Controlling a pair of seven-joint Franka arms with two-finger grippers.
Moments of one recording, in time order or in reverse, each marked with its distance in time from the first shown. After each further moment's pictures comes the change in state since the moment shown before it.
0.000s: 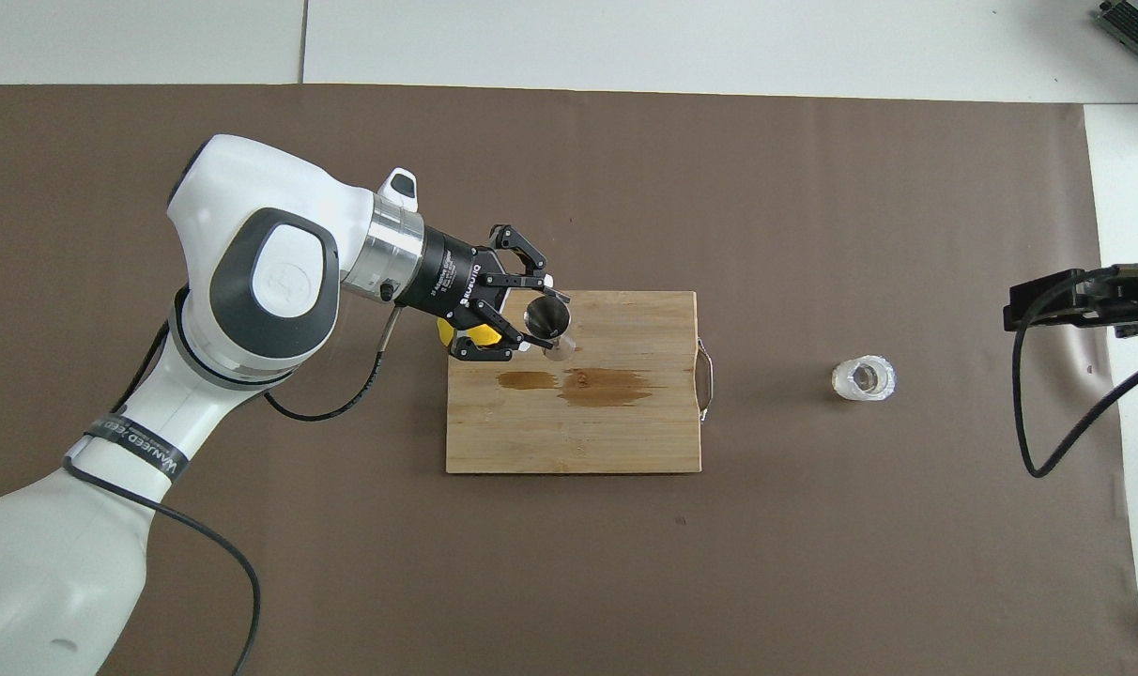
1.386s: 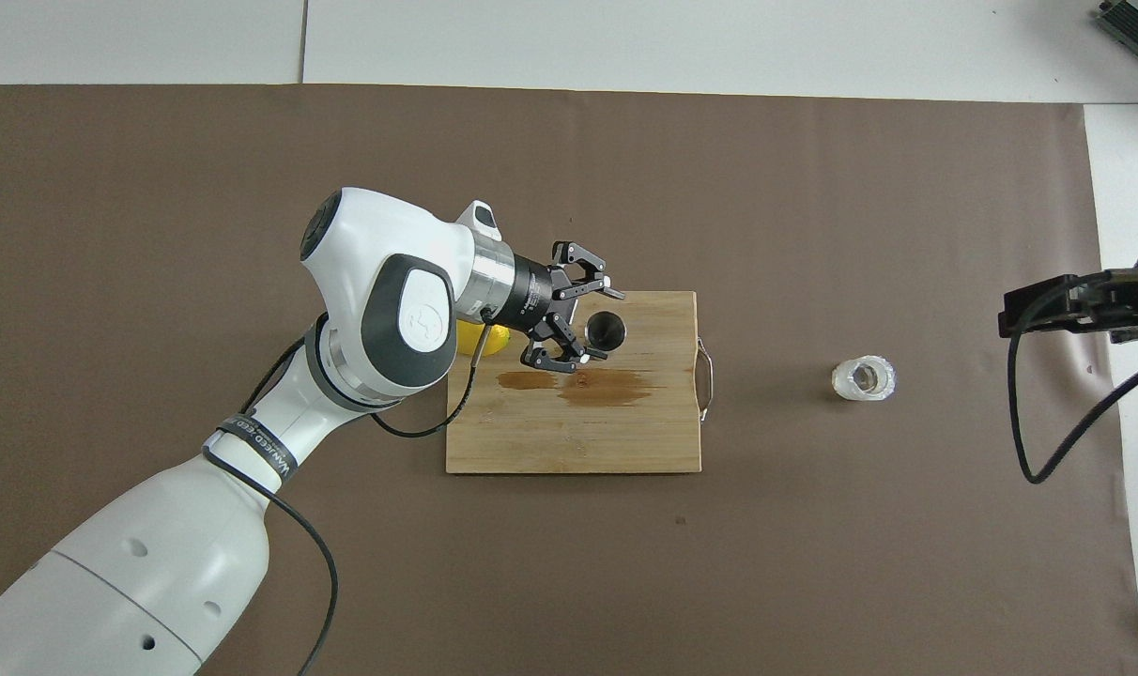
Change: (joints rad) left arm -0.129 0.109 0.000 0.012 -0.002 0.238 -0.041; right arm 0.006 0.000 0.002 0.000 0.000 -0.017 -0.001
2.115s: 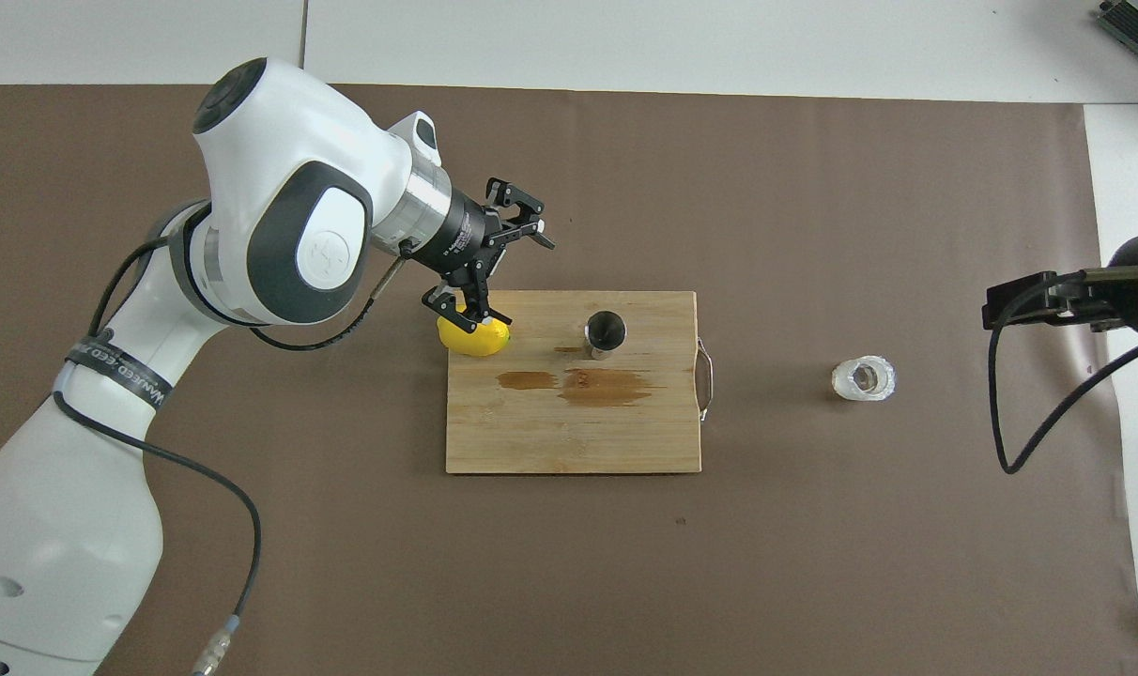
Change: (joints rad) left arm 0.099 -0.018 0.018 0.253 0.437 -0.335 -0.086; right arm 0.003 0.001 0.001 -0.055 0.000 0.087 -0.045
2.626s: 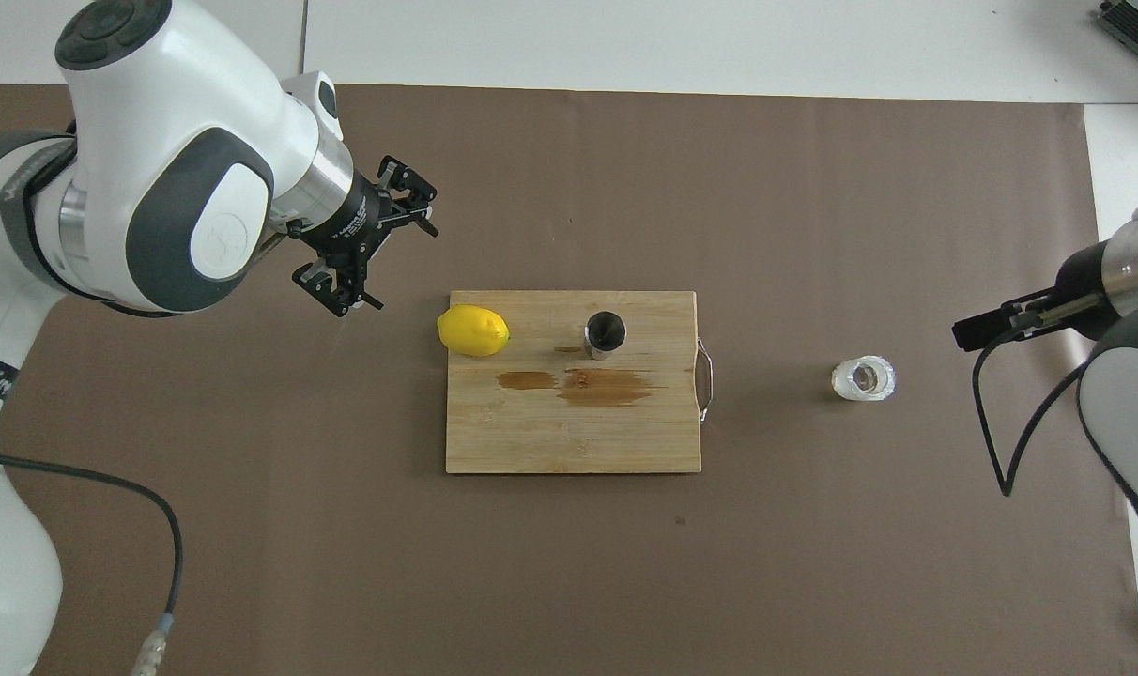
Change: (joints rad) left arm 0.014 -0.086 0.071 0.041 0.306 -0.183 0.012; right arm -0.016 0.005 -0.001 -0.136 0.001 0.129 -0.353
